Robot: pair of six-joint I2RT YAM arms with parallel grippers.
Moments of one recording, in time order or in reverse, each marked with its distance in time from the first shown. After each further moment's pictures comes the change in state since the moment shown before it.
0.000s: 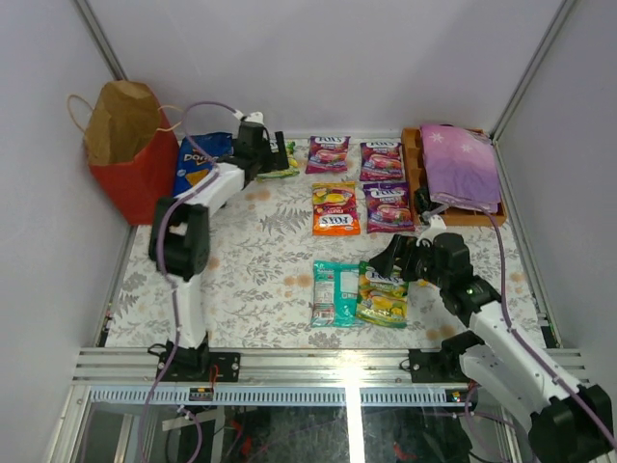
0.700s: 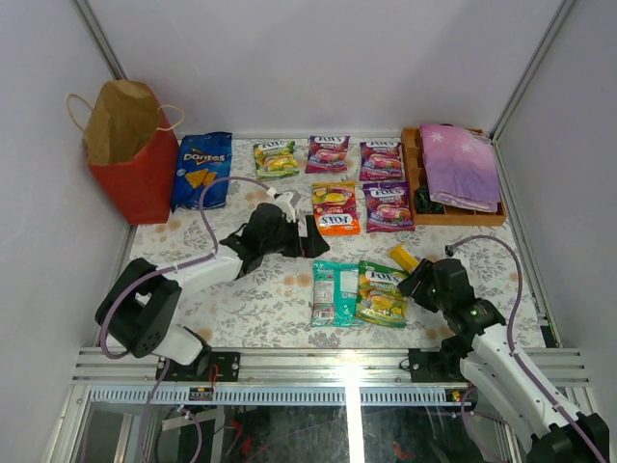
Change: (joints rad) left arm -0.333 -0.662 -0.917 0.327 0.327 -0.207; right arm -0.016 -0.237 -0.174 -0.339 0.348 0.276
